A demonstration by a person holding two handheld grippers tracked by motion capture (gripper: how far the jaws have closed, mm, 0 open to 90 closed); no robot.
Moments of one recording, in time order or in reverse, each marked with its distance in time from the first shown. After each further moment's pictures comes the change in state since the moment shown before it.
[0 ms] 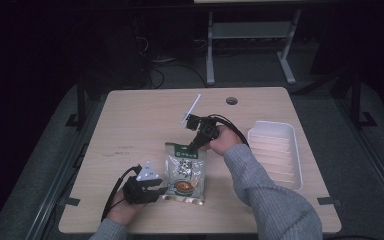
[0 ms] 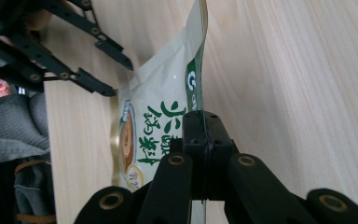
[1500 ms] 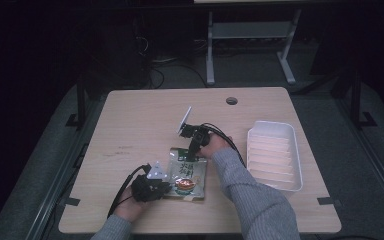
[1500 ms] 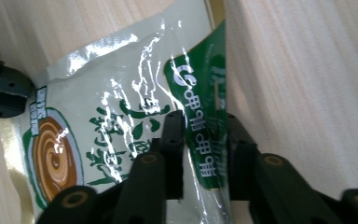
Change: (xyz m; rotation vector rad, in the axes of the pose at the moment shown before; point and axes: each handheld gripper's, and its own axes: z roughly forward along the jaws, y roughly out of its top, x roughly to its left) left arm -0.002 0.009 0.022 0.069 -0.038 0.044; right arm -0.045 -0.001 0.073 0.175 -0.065 0.155
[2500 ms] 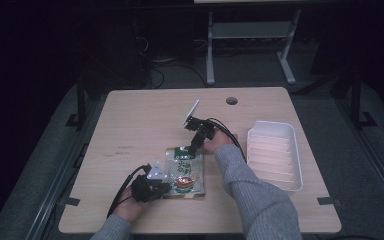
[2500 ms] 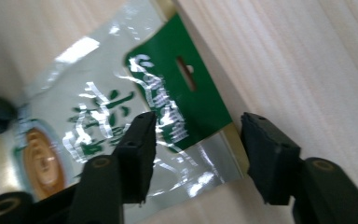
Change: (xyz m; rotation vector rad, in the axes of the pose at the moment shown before) left arm 0.000 0.000 0.000 0.004 -0.004 0.008; right arm -0.014 -0.007 -0.017 -0.068 -0.045 0.095
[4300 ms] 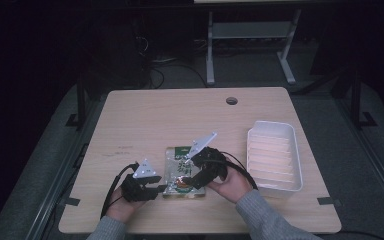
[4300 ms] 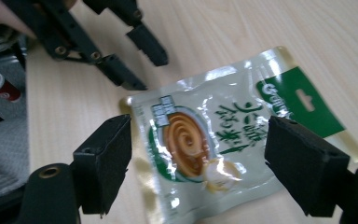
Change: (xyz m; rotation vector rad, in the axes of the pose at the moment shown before) left arm 0.009 -0.009 -0.022 -0.104 0.027 -0.057; right arm 0.115 -0.088 -0.035 -0.408 -0.087 -0.267
